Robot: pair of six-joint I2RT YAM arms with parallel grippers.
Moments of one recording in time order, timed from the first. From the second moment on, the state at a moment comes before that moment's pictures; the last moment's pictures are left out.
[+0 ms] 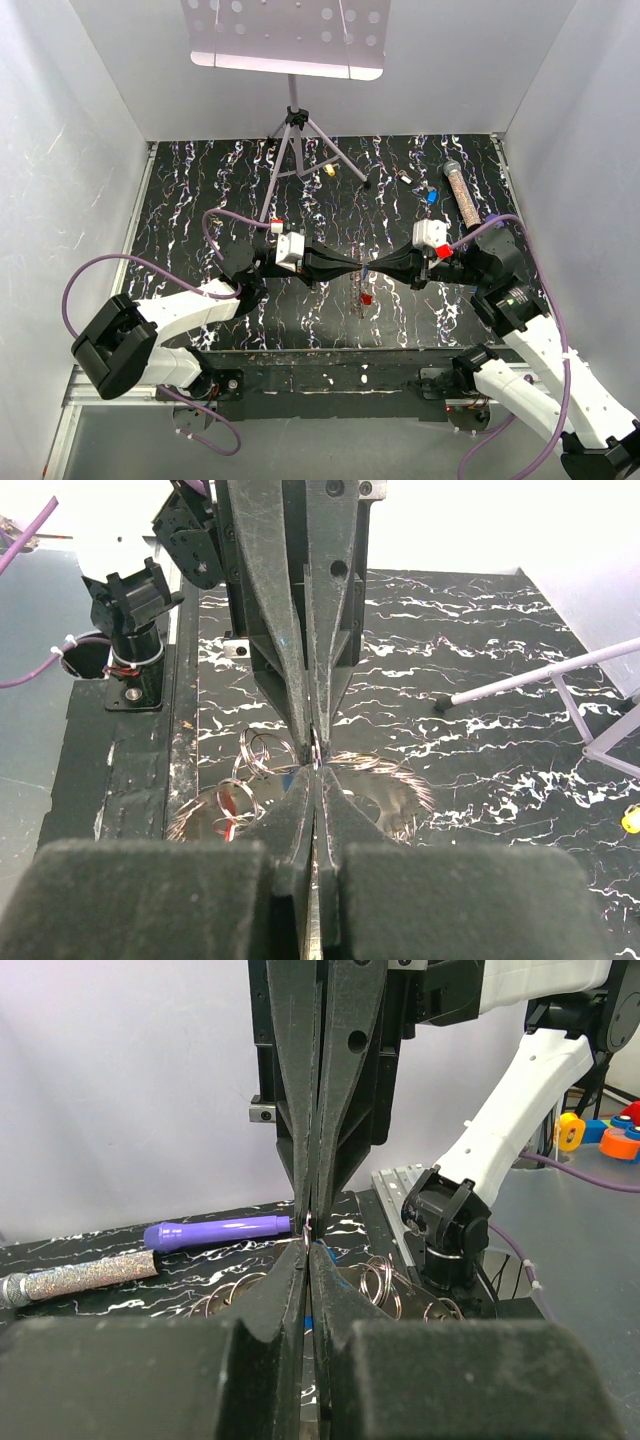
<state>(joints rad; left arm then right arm) -0.81 1.29 0.60 1.17 0.83 -0.19 0.54 0.69 0.76 -0.11 -0.90 -0.19</state>
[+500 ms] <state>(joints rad) -0.81 1.29 0.60 1.14 0.82 -0.16 0.54 0.71 0.76 -0.09 -0.91 -0.18</state>
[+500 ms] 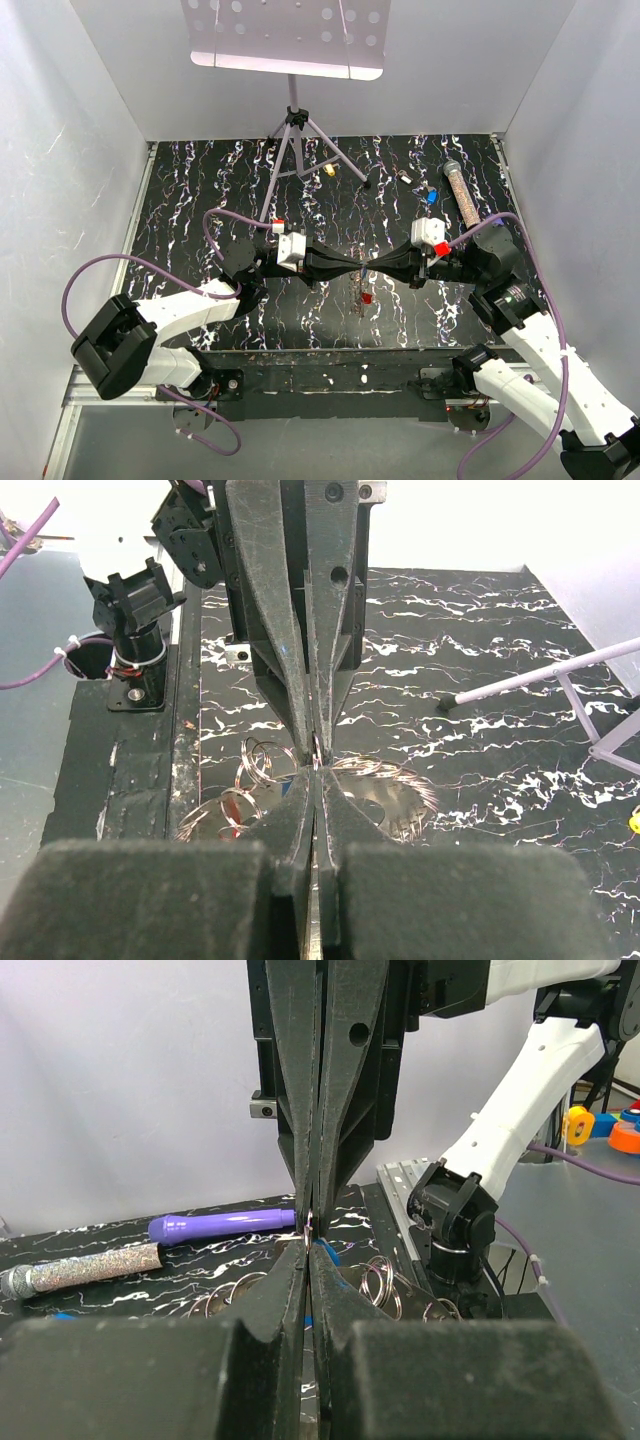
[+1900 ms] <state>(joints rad) -0.81 1.27 0.62 0.97 0.82 -0.15 0.55 0.73 0.80 -0.25 -0.92 -0.34</state>
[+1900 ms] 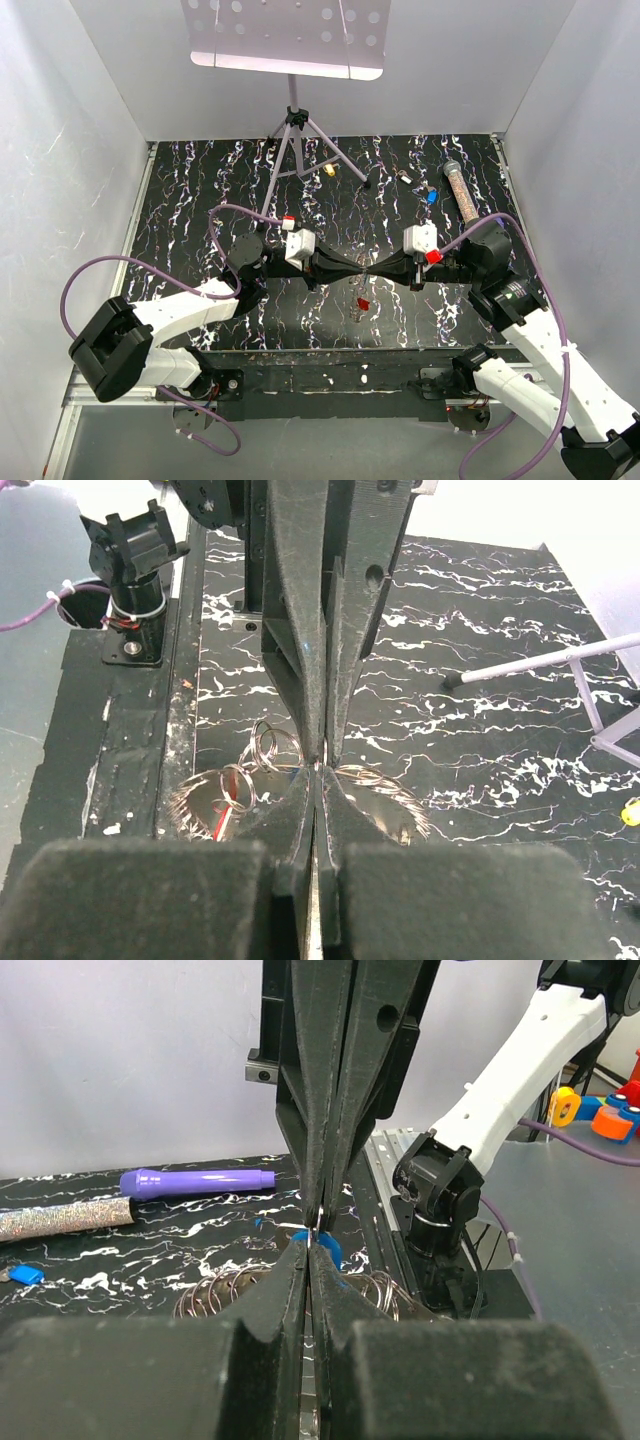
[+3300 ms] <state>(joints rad) -0.79 1.34 0.63 1.23 0.67 -0.48 0.56 0.66 0.80 -0.21 -0.84 -0.29</state>
